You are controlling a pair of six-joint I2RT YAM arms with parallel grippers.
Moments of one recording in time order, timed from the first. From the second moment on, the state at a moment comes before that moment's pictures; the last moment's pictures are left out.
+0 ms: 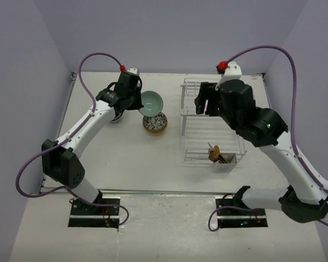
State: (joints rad) left arm -0.48 1.58 1.51 -0.70 -0.20 -0.44; right arm 0.76 1.25 1.69 -0.89 0.46 0.40
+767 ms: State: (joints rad) left arm -0.45 1.80 1.42 -0.61 -0.02 -0.44; right arm 0.76 1.01 1.37 -0.79 0.19 0.35
